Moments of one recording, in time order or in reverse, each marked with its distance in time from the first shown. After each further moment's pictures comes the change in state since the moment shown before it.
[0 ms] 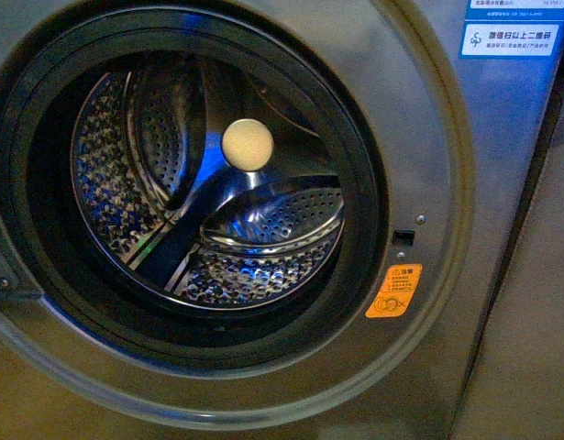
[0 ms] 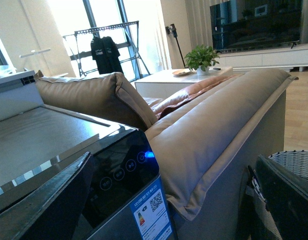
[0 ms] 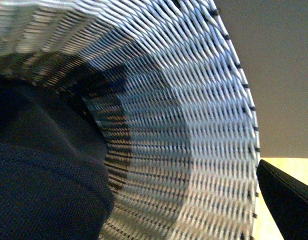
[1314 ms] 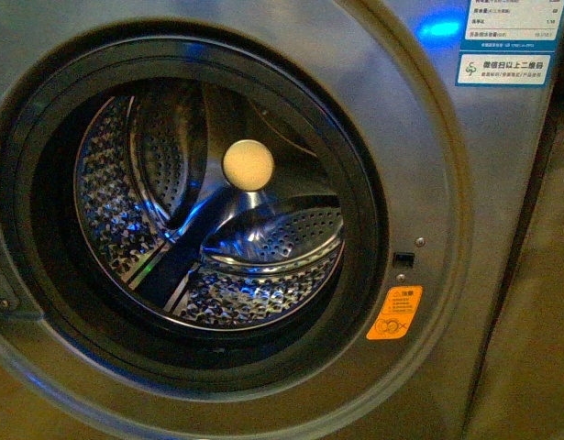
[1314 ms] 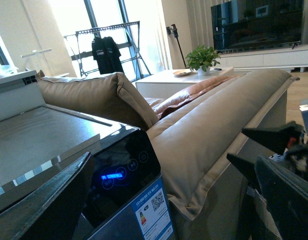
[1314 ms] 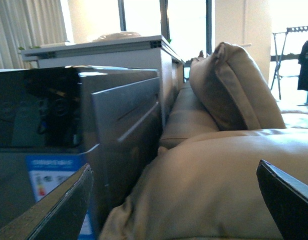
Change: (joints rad) left arm 0.000 0.000 0.000 0.000 0.000 0.000; right arm 0.984 -0.715 -0.214 0.663 0.389 1.703
